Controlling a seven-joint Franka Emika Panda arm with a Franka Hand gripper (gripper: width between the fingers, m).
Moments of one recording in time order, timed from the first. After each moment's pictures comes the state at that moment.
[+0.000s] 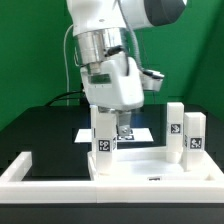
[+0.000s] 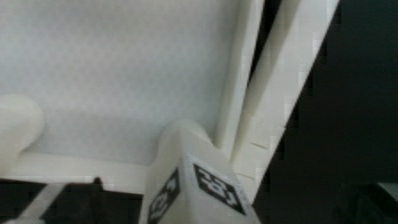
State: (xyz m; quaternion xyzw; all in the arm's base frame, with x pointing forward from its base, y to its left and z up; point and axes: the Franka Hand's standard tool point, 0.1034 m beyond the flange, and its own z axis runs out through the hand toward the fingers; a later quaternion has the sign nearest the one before) arm 0.645 -0.048 0.105 -0.83 0.54 -0.02 0.09
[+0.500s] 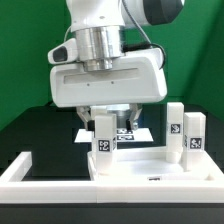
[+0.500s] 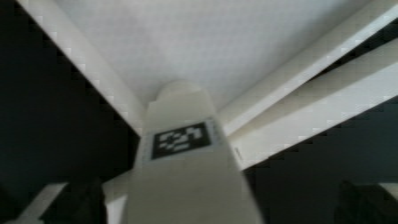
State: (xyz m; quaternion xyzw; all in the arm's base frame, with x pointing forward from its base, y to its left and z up) arm 0.646 -0.050 0.108 -0.96 0.25 -0.03 0.06
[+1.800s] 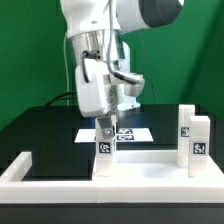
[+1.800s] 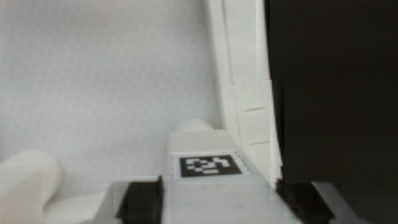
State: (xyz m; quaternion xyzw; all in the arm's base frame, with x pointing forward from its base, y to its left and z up) arm 0.652 -0.053 0.103 -0.61 0.78 0.01 0.10
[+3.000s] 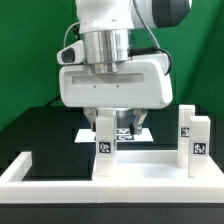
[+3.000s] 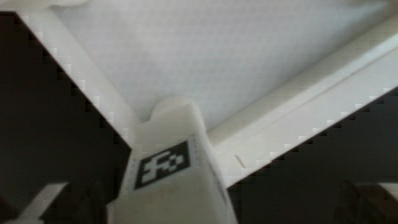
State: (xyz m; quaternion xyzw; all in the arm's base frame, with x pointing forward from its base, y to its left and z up) arm 0.648 -0.048 0.105 -0.95 0.32 -0.02 0.04
